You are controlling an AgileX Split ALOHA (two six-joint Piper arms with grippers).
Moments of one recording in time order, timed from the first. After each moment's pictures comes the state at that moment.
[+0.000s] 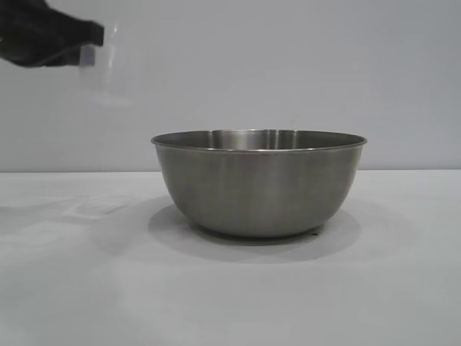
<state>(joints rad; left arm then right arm) -0.16 1.99 -0.72 0.27 -1.01 -0.05 0.34 -0.02 -0.49 0.07 1.14 0.03</state>
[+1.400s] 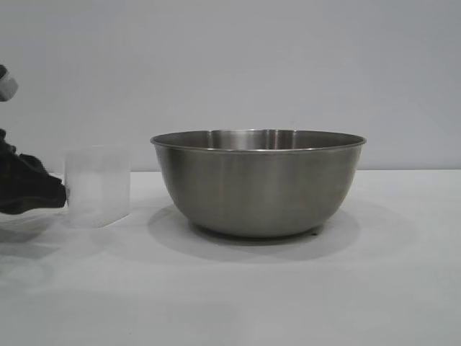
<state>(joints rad) -0.10 2.03 -0.43 0.12 -1.14 -0.04 0.34 -0.02 -0.49 0.07 1.14 0.04</state>
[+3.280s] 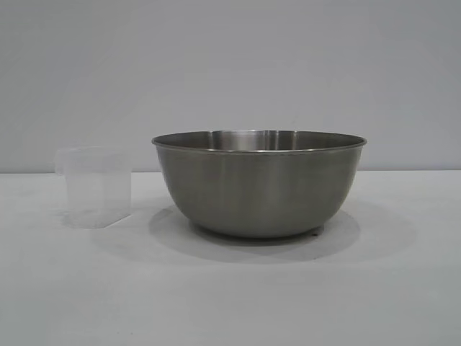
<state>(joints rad) -0.09 0.13 -0.53 0.01 0.96 0.07 0.34 -0.02 -0.49 0.07 1.14 0.04</state>
